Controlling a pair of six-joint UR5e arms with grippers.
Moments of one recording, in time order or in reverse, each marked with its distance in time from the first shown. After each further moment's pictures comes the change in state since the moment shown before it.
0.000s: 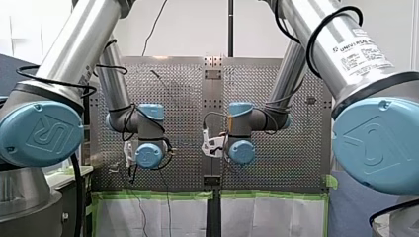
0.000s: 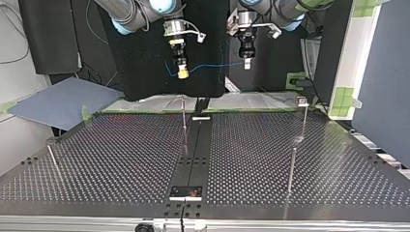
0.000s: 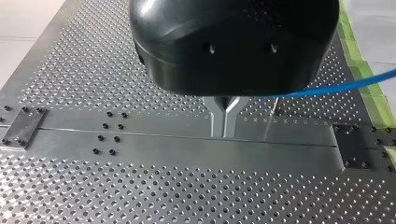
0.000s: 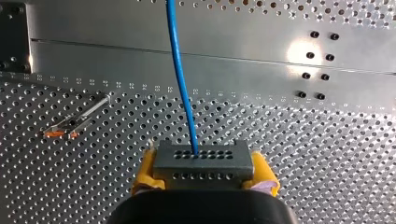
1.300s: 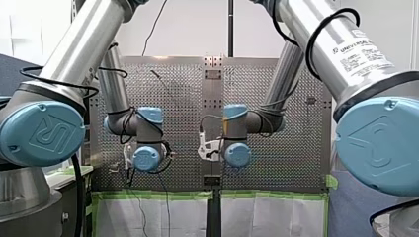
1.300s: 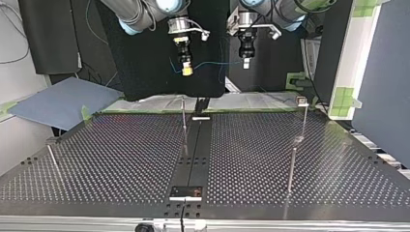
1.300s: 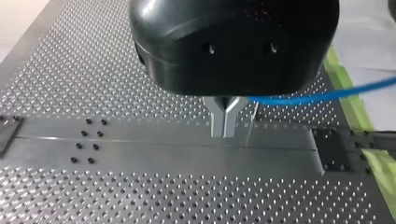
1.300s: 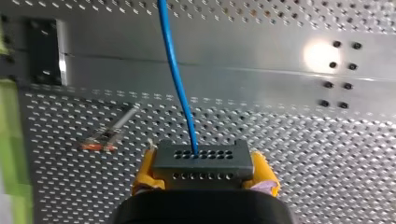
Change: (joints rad) left arm 0.019 -0.033 -0.007 0.009 0.056 0.028; right arm 0.048 0.034 -0.024 0.051 0.048 0.046
